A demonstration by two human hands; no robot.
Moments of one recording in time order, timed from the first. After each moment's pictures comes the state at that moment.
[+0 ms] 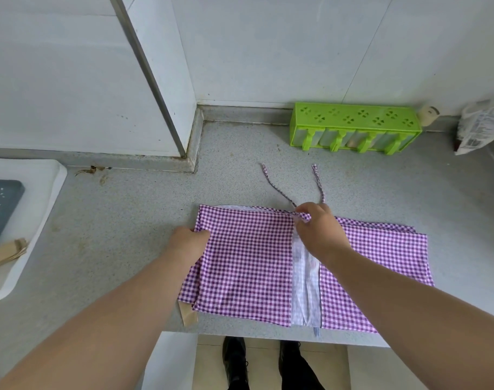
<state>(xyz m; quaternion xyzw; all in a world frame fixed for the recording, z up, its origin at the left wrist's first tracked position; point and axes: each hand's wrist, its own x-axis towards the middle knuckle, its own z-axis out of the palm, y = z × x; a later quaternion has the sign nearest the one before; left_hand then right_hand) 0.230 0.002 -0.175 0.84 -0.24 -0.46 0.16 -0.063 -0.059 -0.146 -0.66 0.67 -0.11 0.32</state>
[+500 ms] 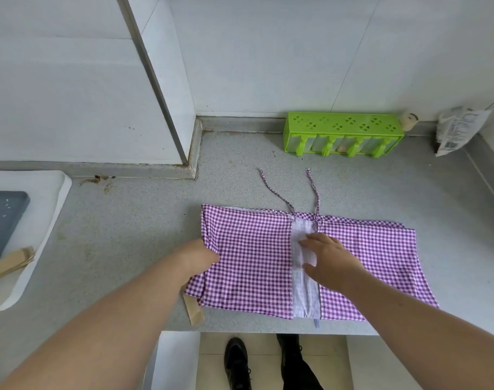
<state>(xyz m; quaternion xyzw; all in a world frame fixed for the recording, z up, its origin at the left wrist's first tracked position) 0.233 0.021 -0.153 0.75 -0.38 -0.53 0.01 -0.098 -0.002 -0.138 -0.75 0.60 0.11 0.26</state>
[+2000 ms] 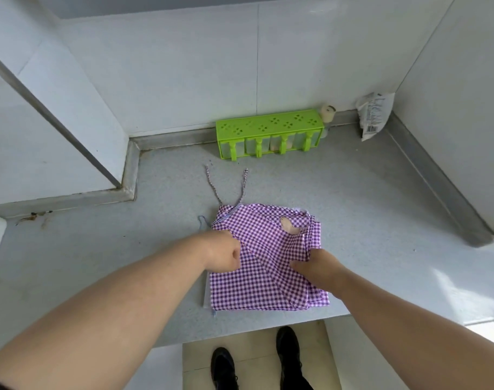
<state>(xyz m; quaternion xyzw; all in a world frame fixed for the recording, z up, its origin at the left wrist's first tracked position) 0.038 -0.032 -0.078 0.52 -0.75 -0.29 -0.28 -0.216 0.017 -0.132 -0.43 0.73 -0.01 0.54</state>
